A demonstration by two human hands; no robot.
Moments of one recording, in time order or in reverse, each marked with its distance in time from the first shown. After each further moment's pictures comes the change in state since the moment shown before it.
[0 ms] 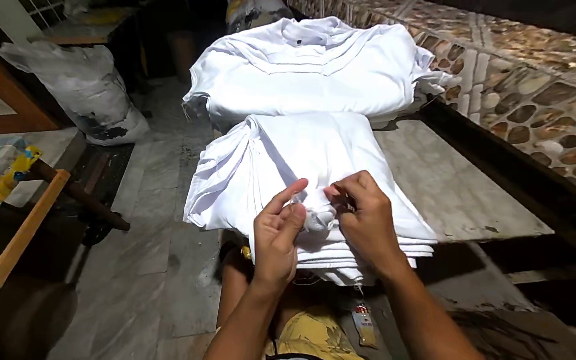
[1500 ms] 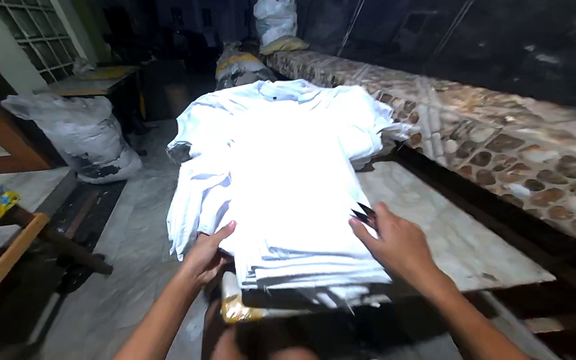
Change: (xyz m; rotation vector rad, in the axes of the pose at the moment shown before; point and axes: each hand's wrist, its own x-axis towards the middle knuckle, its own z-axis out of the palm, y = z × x) left_hand 0.090 0.024 -0.055 0.423 0.295 -0.698; right_hand 0.029 0.098 -0.050 -0.385 -0.176 0.211
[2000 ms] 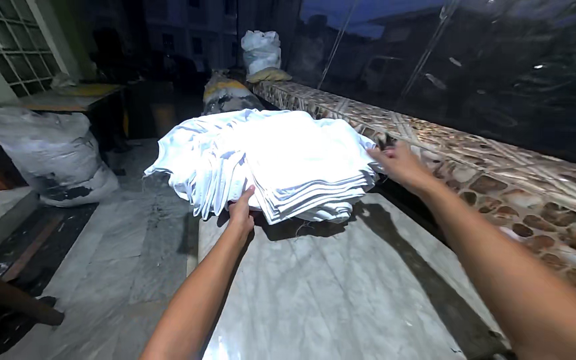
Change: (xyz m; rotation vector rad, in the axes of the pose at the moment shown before) left_hand 0.200 0.022 0.129 -0.328 0.082 0.101; right_hand 0.220 0.087 -0.038 0.247 0.027 0.292
